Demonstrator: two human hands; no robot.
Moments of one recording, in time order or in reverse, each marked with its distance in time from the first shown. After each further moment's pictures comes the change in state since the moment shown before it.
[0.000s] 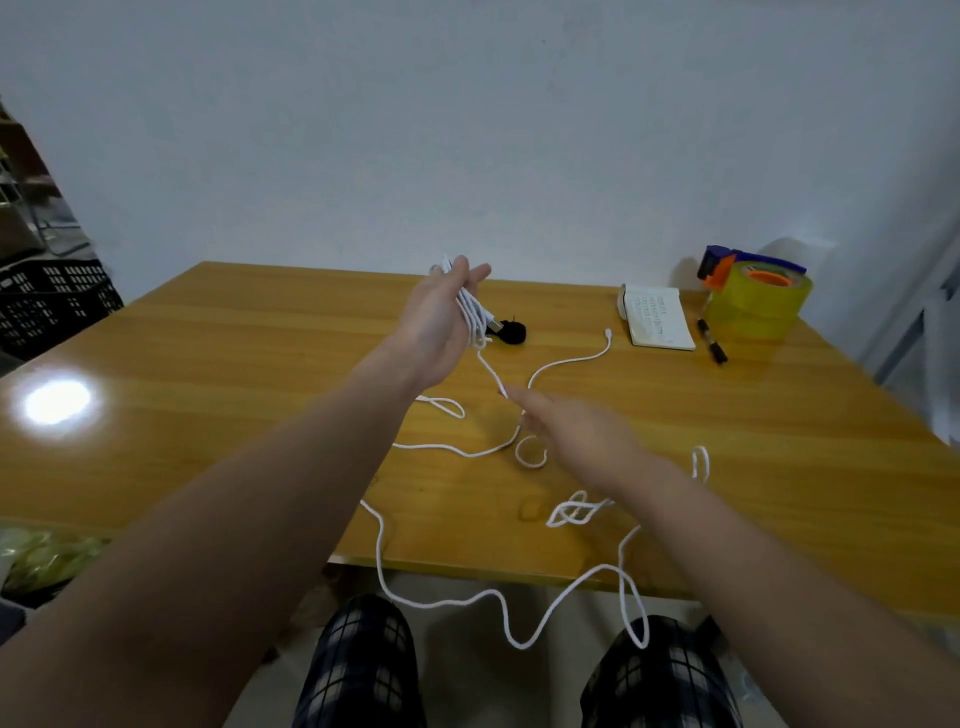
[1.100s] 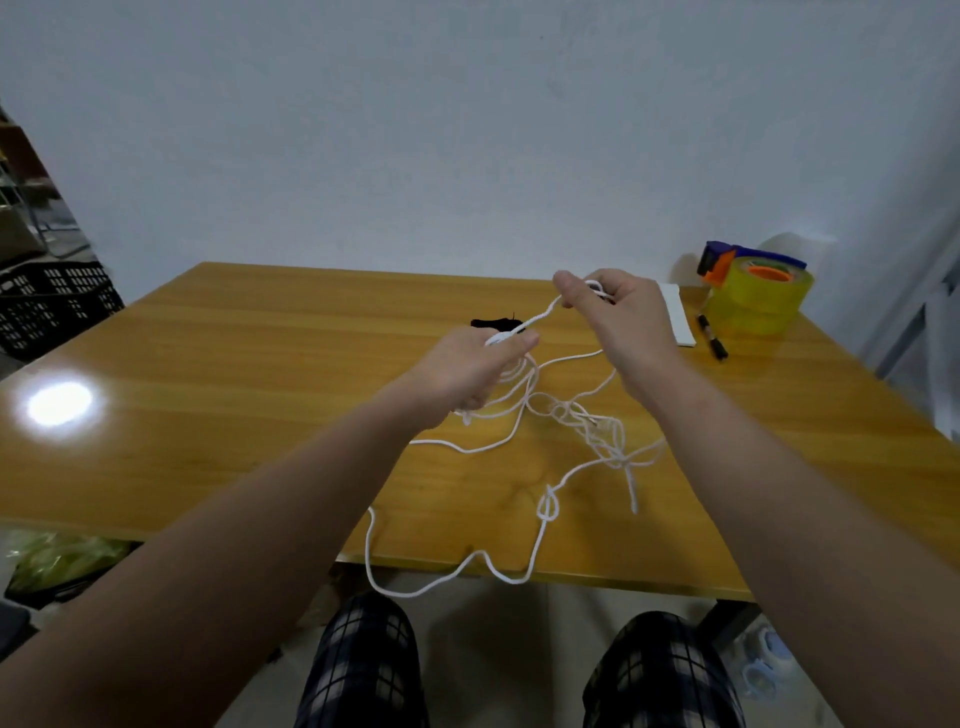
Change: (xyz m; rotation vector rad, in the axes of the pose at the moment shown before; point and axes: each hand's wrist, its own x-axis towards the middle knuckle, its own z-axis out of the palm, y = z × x) left_hand -0.031 -0.021 -0.002 0.612 -0.273 0.002; right_hand 0.027 0.005 -0.071 0.980 0.638 0.186
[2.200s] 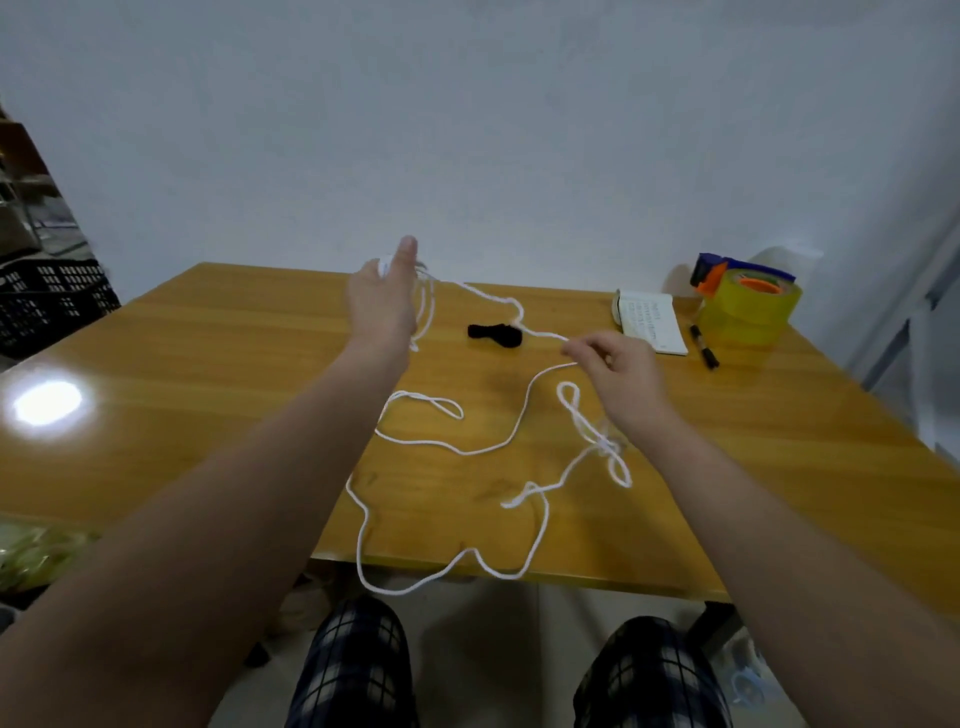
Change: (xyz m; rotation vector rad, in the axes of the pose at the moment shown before) left_hand 0.020 0.020 -0.049 -0.221 0.857 0.055; right_hand -0.024 0.038 -0.012 -0.217 -0.079 -0.025
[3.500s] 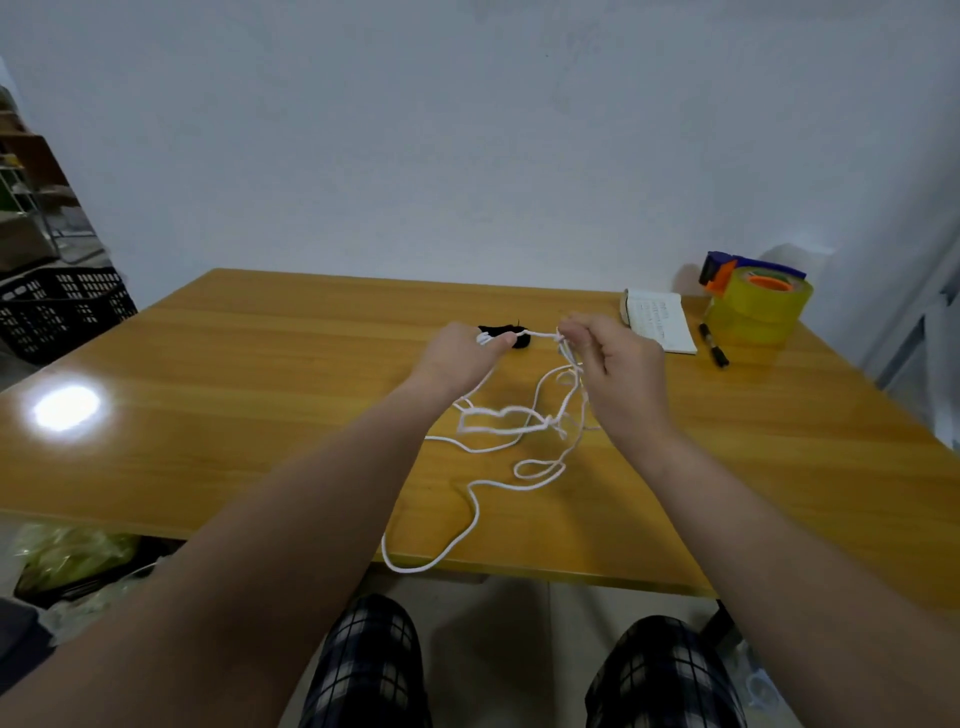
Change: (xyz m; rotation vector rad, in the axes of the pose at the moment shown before) left_hand -0.025 -0.034 0.025 0.703 -0.529 0.087; right_hand -0.015 -0.023 0.014 -0.216 0.218 -0.378
